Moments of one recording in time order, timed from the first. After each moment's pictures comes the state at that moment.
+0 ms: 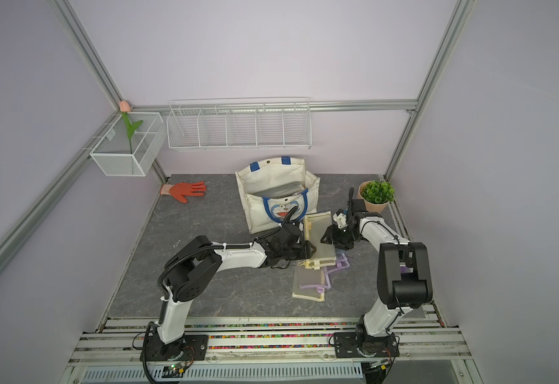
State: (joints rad) left arm -1.00 2.09 1.29 0.10 0.13 -0.86; right arm 0.06 1.66 1.08 -0.72 -0.52 0.21
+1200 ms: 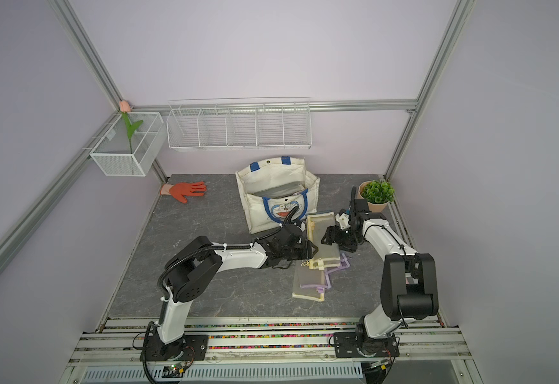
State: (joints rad) left arm -1.00 2.09 1.30 0.13 0.13 -0.86; right arm 0.05 1.58 1.07 -0.80 -0.47 0.19
